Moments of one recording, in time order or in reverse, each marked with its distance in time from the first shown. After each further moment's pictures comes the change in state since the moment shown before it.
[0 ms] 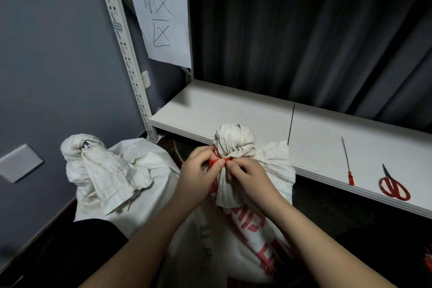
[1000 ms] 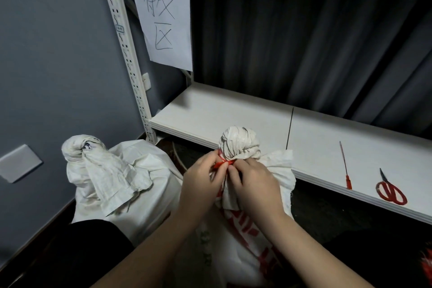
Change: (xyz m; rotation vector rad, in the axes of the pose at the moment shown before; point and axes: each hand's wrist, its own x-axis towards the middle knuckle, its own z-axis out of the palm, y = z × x) left_hand -0.012 0.005 0.010 0.189 0.092 0.110; right_hand -0.014 -0.009 0.006 -0.801 0.227 -0.080
